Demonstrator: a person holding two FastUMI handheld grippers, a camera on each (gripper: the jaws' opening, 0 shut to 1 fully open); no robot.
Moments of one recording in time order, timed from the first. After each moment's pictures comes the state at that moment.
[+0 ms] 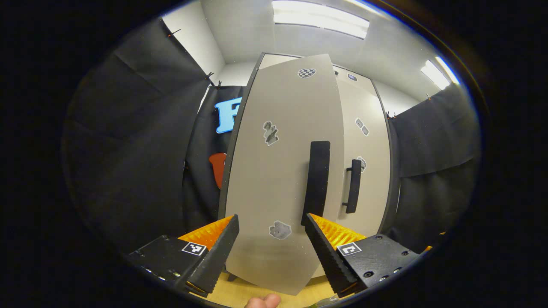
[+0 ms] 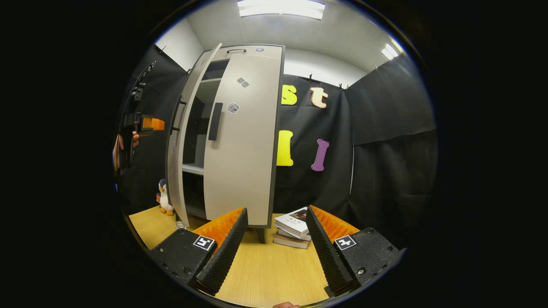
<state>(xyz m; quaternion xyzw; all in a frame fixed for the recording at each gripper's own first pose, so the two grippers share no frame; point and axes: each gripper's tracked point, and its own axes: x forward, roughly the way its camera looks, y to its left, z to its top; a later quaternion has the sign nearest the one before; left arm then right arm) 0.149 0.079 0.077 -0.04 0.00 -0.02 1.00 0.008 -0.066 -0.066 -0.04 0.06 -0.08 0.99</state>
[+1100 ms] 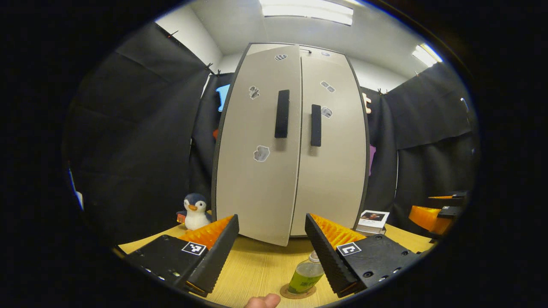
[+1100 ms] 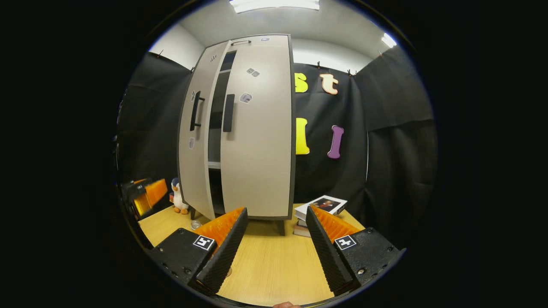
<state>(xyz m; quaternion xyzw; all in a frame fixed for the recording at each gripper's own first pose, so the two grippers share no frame) 0.033 -0.004 -0.065 0.02 0.05 0.01 1.00 0.015 -0.035 -0.099 -0.01 0.11 -0.03 0.99</state>
